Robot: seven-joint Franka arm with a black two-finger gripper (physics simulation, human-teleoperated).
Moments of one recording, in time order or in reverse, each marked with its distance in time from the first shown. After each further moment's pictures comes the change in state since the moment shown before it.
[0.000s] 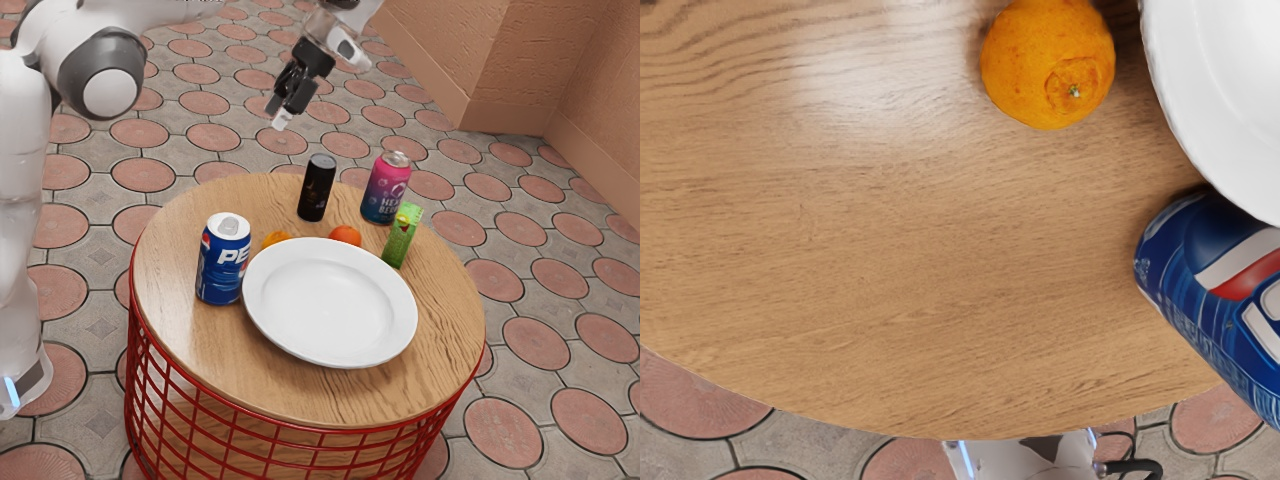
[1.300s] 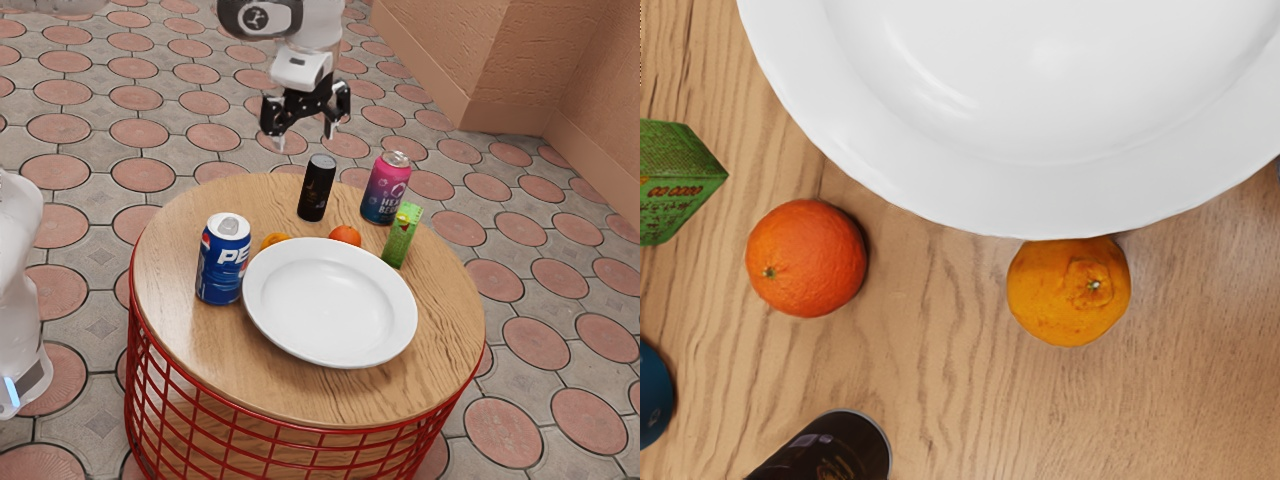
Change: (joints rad) arm -0.063 -0.573 -0.318 -0.662 0.267 0.722 0.769
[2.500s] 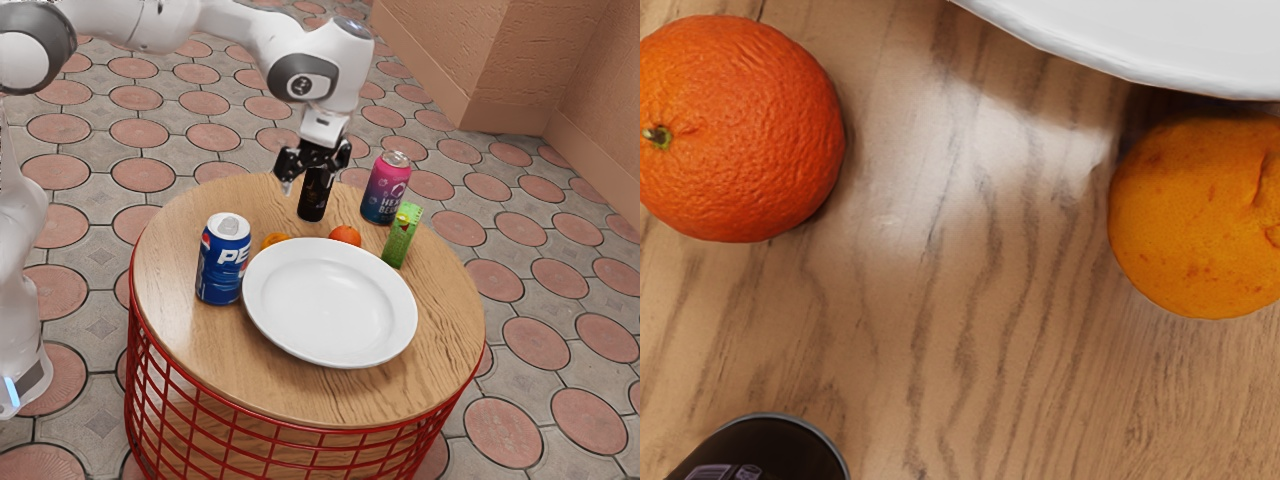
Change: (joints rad) arm -0.090 0.288 0.249 -0.002 -0.059 0.122 0.052
